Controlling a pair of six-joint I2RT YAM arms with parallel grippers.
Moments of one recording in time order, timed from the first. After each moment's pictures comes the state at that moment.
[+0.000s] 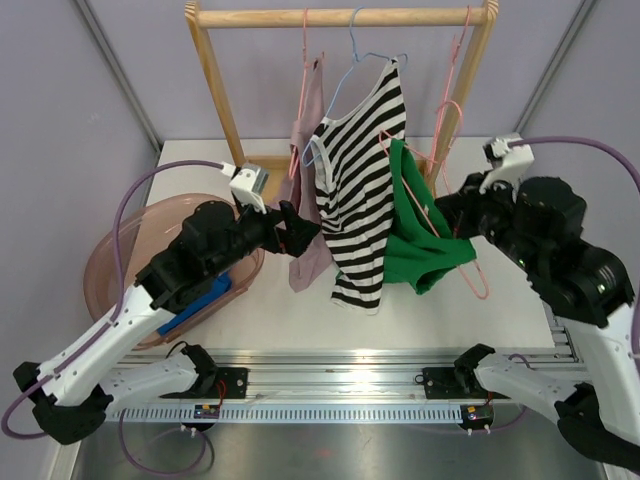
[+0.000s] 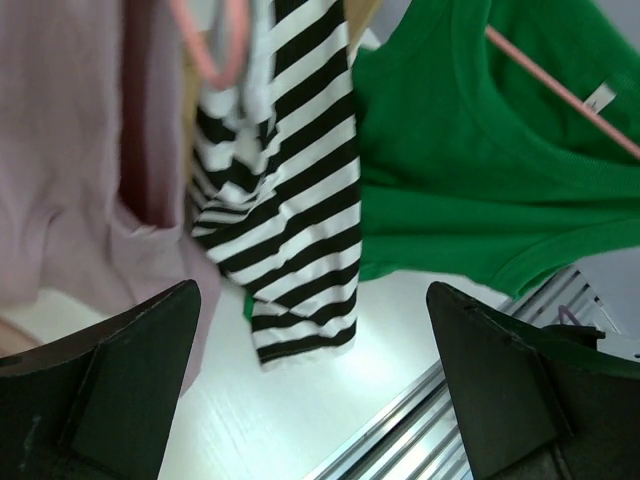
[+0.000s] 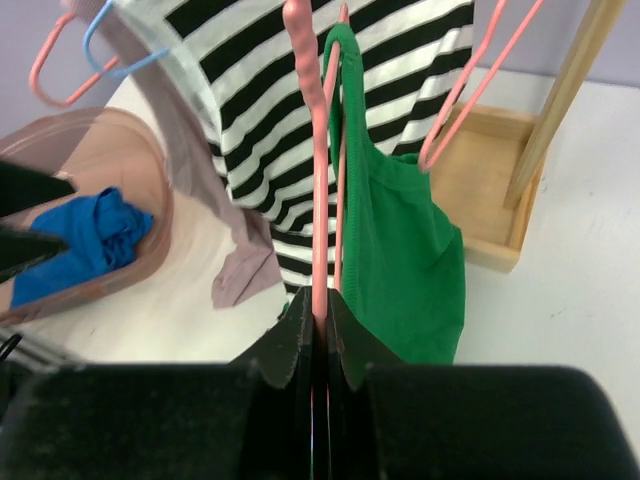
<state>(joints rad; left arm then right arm) -0.76 0.92 1.13 -0.44 -0.05 -0.44 0.58 1.00 1.65 -0.93 0.15 0.23</state>
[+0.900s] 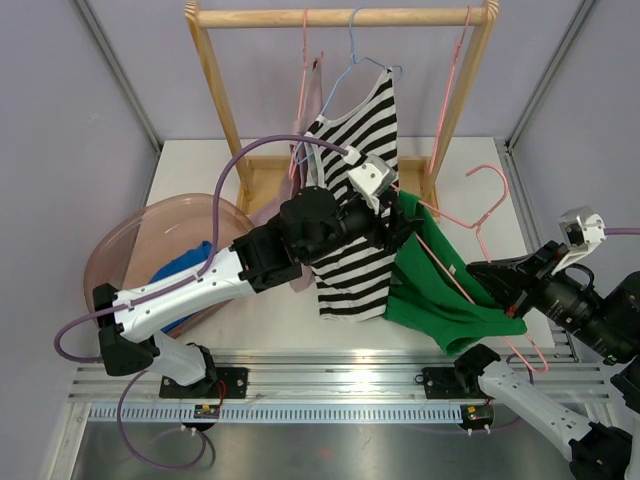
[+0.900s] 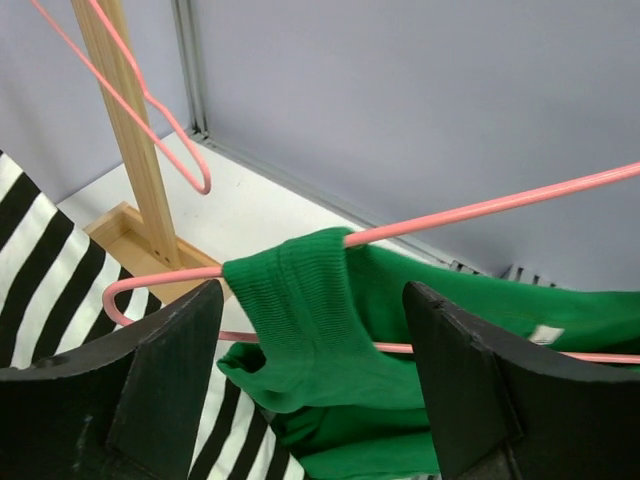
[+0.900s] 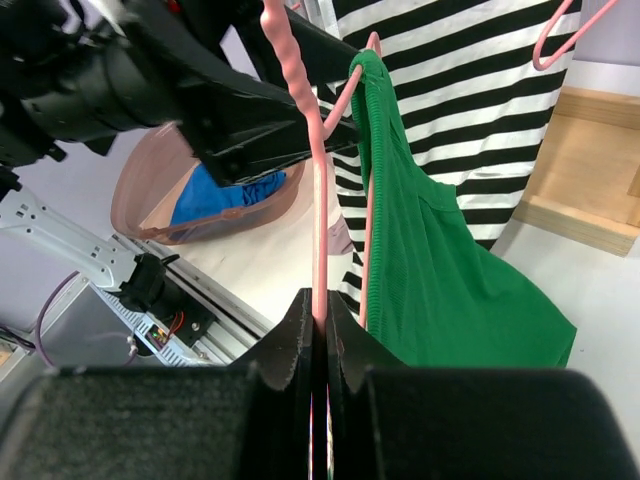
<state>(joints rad) -1.16 1.42 1.53 -0.09 -0.12 -0.13 0.58 0.63 1.60 -1.10 -0.12 0.33</state>
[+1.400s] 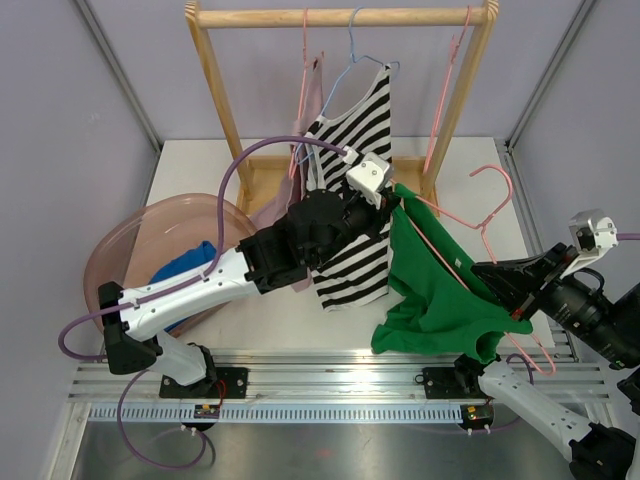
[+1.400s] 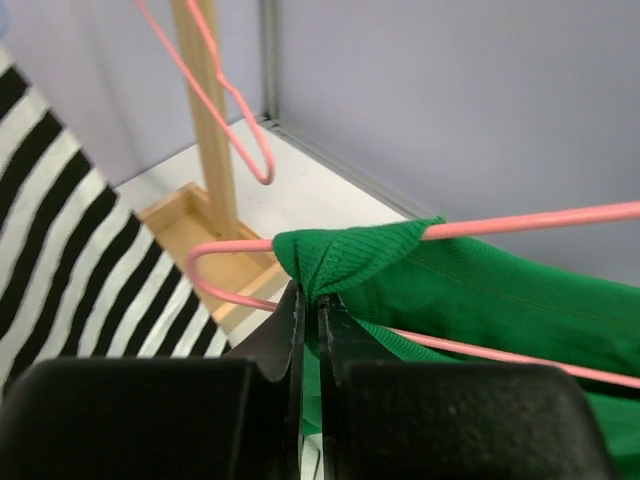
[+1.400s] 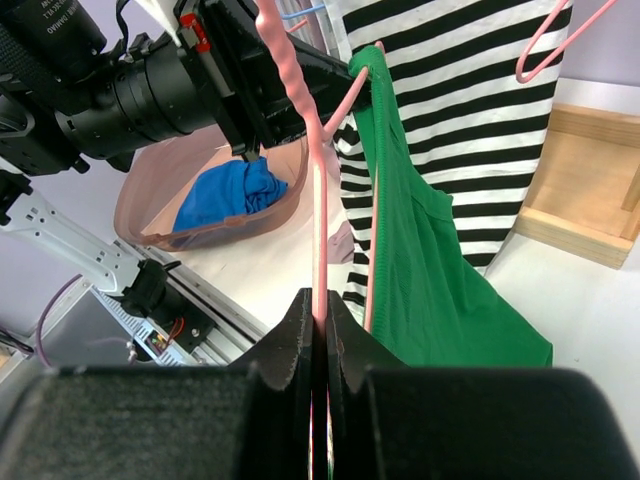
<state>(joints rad) -1.17 1.45 1.53 -0.10 -0.30 -0.10 0.58 0.62 1.63 -1.10 -0.12 0.32</state>
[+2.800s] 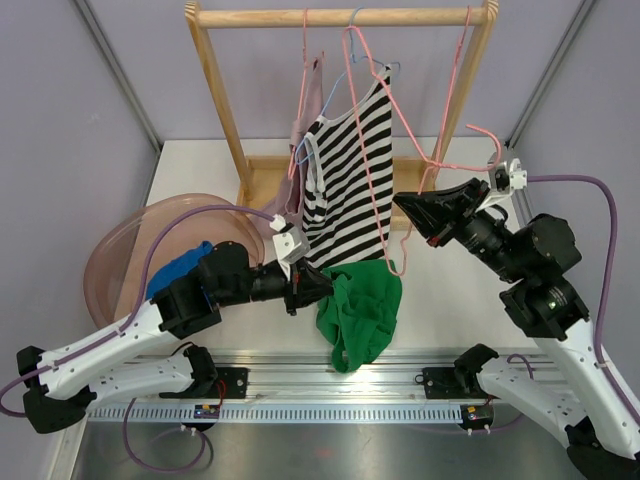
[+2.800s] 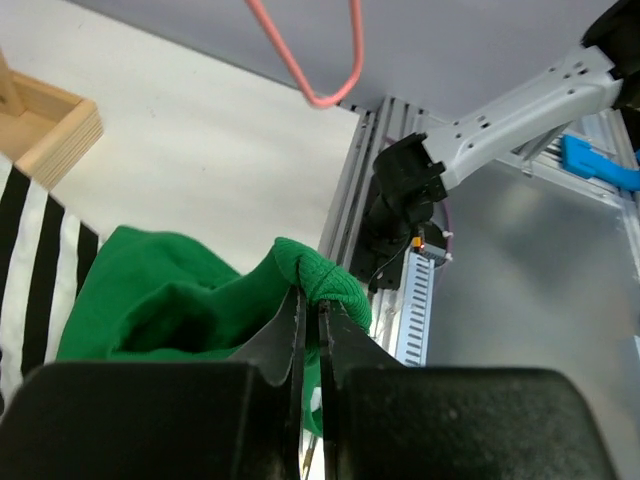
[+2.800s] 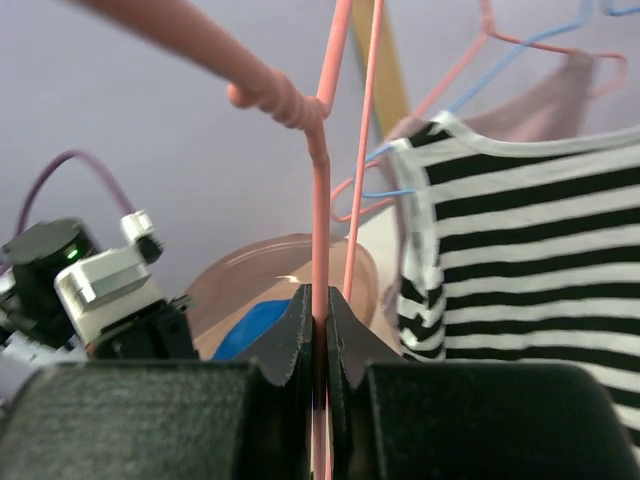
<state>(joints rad) -1.05 0.84 0.90 -0.18 0.32 -0.23 0.58 0.74 1.11 -0.05 -0.32 0.39</state>
